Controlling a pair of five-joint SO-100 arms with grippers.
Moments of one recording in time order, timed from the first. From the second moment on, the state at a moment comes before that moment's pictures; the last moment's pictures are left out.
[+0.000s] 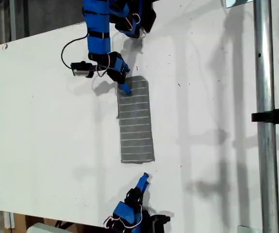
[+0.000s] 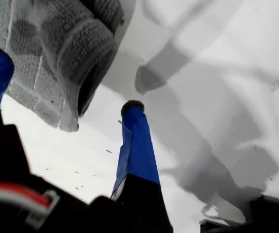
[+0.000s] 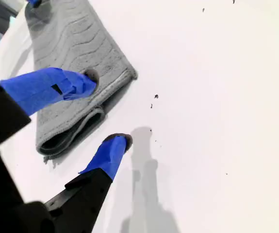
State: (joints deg) arm 0 8.3 198.9 178.5 73.5 -88.8; arm 1 17.8 105.4 133.7 61.1 67.4
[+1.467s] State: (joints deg) arm 0 8.8 198.9 178.5 73.5 -90.5; arm 1 9.5 95.7 110.5 55.2 66.1
